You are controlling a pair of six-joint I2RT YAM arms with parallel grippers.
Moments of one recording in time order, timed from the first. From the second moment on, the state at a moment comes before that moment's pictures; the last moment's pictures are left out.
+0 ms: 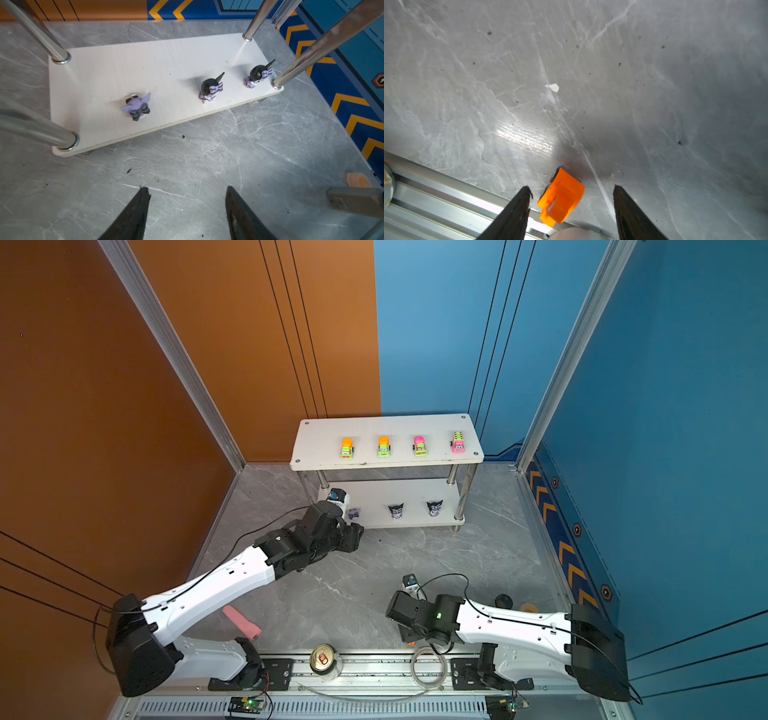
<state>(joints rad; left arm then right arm) -0.78 1.35 1.12 -0.46 -0.21 -0.48 1.21 1.15 0.62 -0.75 0.20 0.90</state>
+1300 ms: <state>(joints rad) -0.71 1.33 0.96 -0.40 -0.13 -0.54 1.00 1.46 0.92 -0.61 0.09 0.69</state>
